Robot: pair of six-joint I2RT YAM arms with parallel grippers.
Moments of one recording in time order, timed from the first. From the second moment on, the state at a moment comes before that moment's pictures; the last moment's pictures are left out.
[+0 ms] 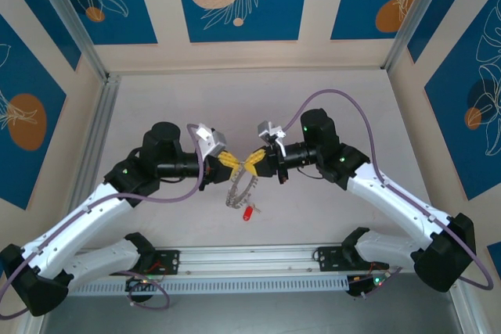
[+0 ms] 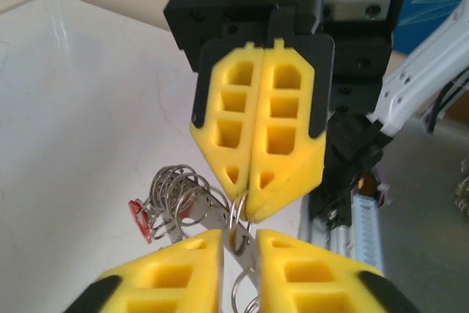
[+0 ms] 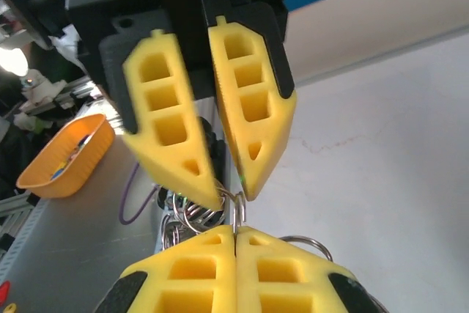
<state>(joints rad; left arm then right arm) -0.72 0.95 0.96 -0.42 0.63 0.02 0.66 1.11 0.94 -0.25 -0.92 0.02</state>
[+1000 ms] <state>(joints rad) -0.72 1.04 1.21 -0.76 0.55 0.22 0.82 1.20 1.26 -0.68 -0.67 -0.12</state>
